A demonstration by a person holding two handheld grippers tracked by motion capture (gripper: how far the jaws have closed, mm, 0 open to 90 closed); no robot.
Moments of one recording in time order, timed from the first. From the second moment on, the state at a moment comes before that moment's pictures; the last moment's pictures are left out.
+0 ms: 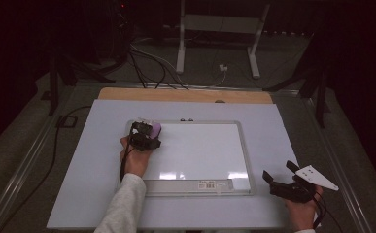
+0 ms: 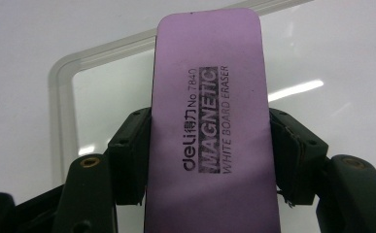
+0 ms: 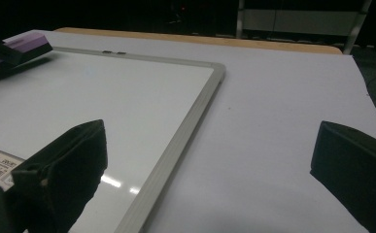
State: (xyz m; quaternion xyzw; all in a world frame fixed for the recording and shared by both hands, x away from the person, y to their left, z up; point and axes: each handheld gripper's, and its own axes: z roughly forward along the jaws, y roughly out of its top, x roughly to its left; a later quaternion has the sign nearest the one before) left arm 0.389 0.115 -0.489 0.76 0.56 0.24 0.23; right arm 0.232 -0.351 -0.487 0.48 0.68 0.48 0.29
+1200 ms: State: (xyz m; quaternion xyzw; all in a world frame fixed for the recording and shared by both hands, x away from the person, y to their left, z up) left arm 0.382 0.146 -0.495 0.77 0.53 0.27 0.23; right arm 0.232 -0.349 -0.487 0.48 0.68 0.48 0.28
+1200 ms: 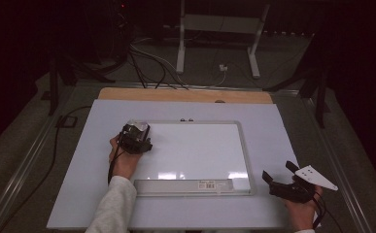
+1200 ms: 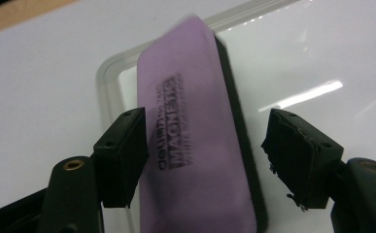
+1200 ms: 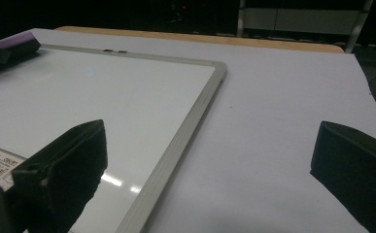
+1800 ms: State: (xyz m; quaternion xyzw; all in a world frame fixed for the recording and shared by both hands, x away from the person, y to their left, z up) left arm 0.375 0.167 -0.501 0.71 0.60 0.26 0.25; right arm 0.232 -0.348 -0.488 0.48 0.68 0.48 0.28
